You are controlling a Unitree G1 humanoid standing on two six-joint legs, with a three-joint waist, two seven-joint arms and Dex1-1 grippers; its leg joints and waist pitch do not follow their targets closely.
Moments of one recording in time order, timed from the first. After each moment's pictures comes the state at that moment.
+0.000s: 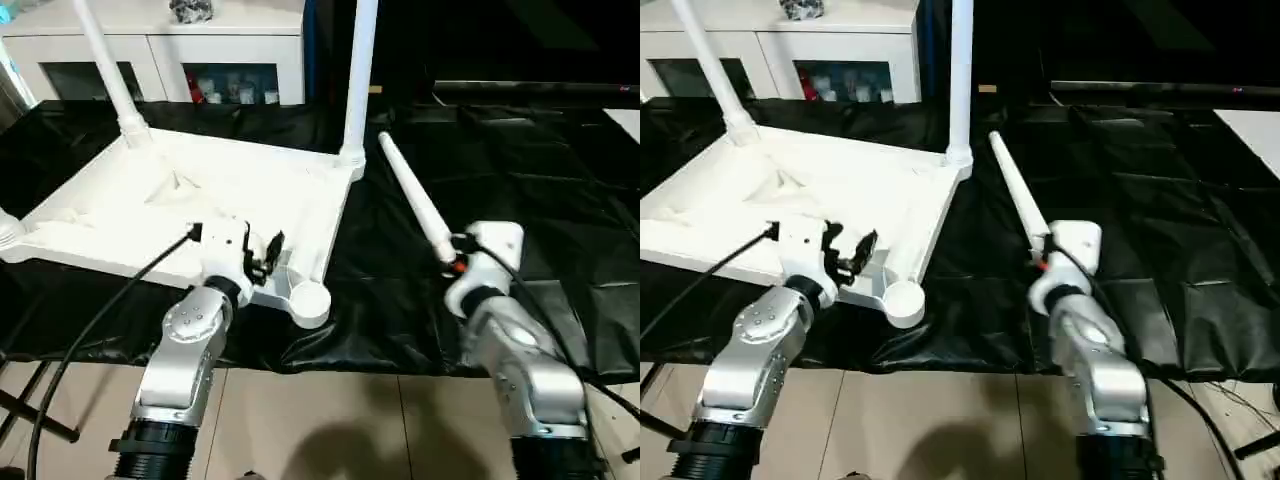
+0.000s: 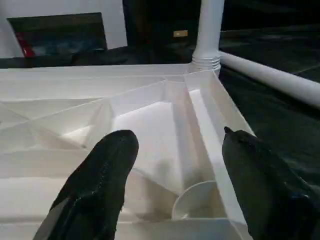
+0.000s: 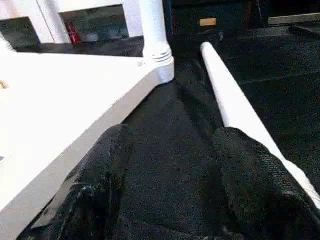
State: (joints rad) left arm -0.27 0.10 0.01 0.06 -0.05 0.28 -0.19; right arm -0.23 -0.07 -0.06 -0.03 0.18 0.40 0.17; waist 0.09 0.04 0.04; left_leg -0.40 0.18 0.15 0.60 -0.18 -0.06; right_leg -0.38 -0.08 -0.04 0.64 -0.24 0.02
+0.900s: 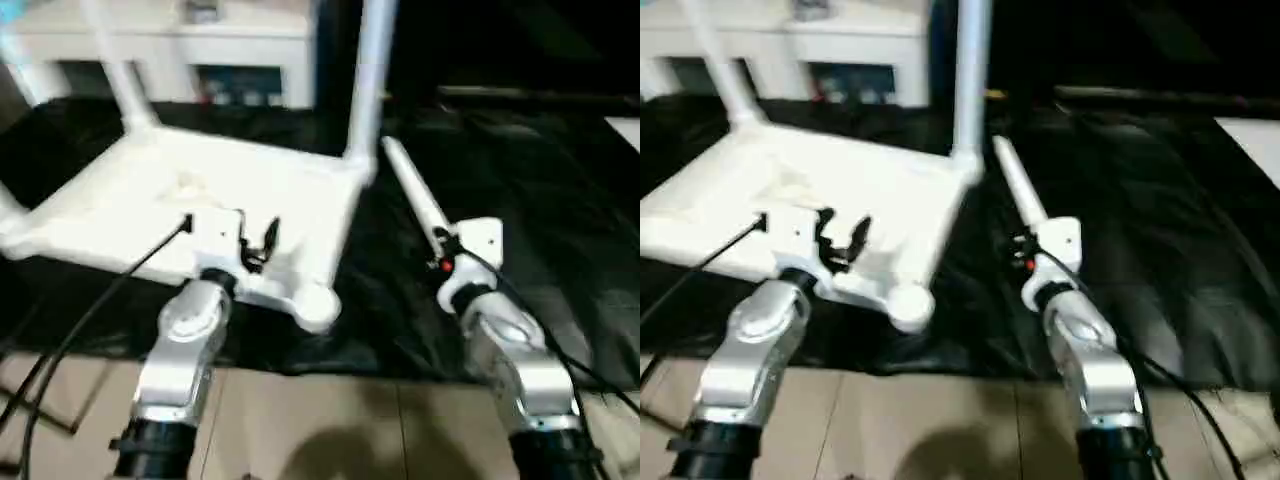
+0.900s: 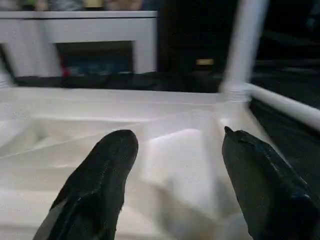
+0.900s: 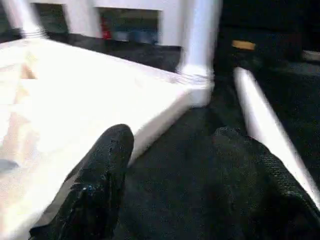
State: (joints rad) left arm -0.28 0.10 0.01 0.04 -0.05 0.21 -0.17; right arm -0.25 -0.13 -0.01 0.05 0.14 0.29 0.23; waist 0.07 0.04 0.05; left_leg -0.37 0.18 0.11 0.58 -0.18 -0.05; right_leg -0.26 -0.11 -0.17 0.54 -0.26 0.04
